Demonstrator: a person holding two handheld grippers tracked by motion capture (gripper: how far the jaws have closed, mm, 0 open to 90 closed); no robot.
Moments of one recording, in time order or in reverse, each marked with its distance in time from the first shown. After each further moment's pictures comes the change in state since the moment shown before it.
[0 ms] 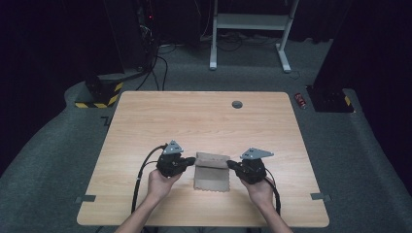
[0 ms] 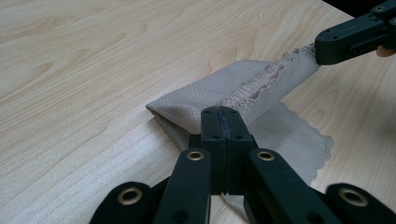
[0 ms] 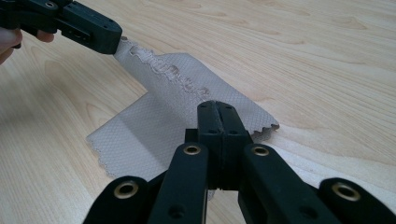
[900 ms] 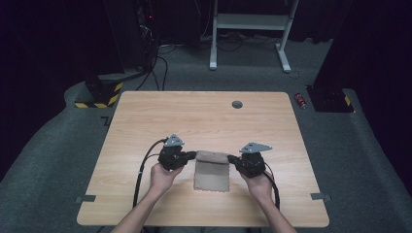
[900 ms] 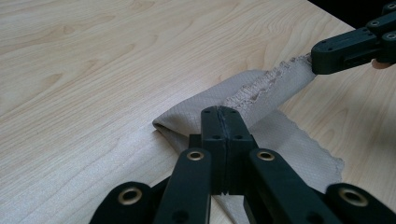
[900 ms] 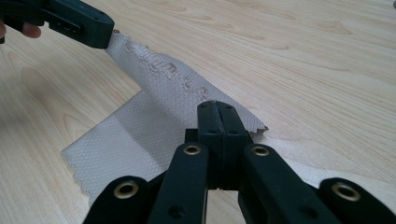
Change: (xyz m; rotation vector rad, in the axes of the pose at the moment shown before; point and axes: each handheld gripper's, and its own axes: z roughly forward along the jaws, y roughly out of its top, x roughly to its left) left arm 0.012 0.014 0.009 -0.002 0.004 -0.035; right arm -0.013 0.009 0.010 0.009 -0.026 0.003
